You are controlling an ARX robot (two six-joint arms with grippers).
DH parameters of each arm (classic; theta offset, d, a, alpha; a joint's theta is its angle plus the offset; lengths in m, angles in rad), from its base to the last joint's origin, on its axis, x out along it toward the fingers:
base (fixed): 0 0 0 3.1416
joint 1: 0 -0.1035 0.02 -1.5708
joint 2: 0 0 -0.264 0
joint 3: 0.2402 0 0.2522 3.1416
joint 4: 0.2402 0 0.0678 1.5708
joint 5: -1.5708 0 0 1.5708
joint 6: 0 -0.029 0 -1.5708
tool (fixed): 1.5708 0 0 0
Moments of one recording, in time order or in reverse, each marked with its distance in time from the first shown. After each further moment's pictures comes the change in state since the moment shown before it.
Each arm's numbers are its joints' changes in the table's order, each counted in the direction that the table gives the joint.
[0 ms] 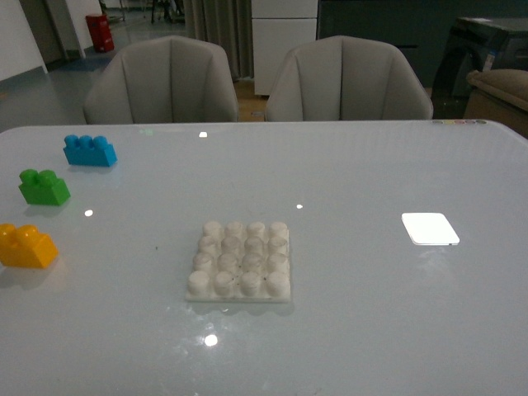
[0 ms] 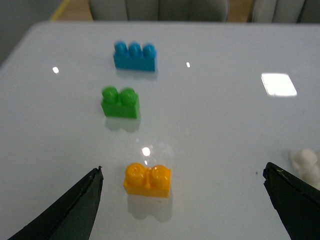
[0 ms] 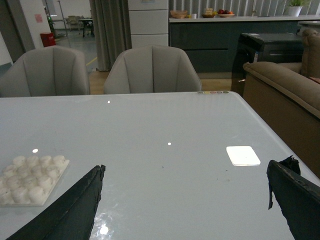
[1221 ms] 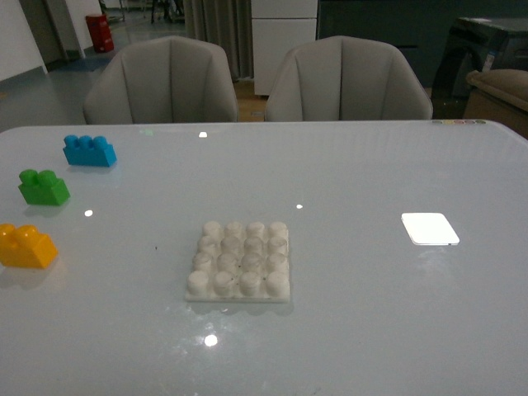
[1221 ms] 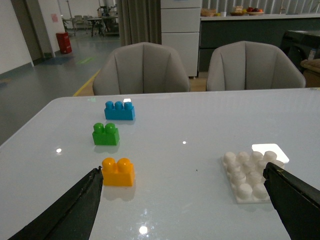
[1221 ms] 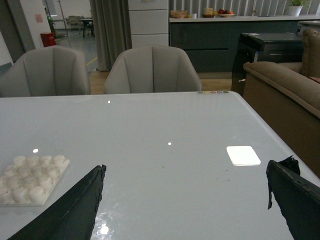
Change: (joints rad) left arm 0.268 1.445 -0.633 0.433 0.217 0.059; right arm 0.000 0.000 0.000 0.000 0.000 -0.002
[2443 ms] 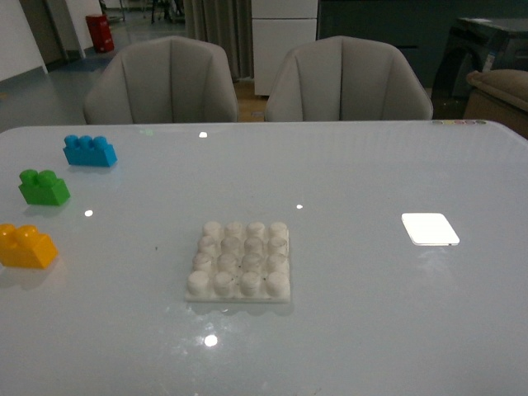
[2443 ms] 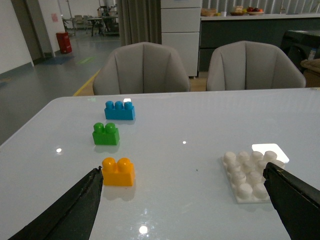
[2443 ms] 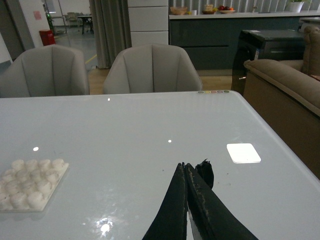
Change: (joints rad) left arm 0.000 0.000 0.000 0.000 0.000 0.000; right arm 0.000 -0.207 0.036 -0.154 0.000 -0.002
